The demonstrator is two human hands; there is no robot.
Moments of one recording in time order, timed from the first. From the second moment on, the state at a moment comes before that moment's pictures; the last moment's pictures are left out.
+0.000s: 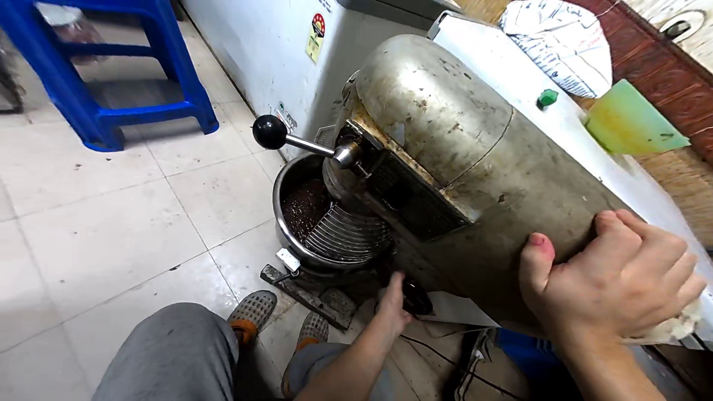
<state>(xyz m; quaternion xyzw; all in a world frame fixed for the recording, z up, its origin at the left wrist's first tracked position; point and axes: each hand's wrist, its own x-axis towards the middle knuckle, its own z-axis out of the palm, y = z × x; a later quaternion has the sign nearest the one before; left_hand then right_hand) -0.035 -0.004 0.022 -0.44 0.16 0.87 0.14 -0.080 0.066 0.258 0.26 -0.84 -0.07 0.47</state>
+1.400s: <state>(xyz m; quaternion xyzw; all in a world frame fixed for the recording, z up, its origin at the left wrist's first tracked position) -0.010 0.026 0.020 -0.38 0.51 0.77 -0.08 -0.081 0.069 0.259 0.27 -0.84 -0.07 0.47</state>
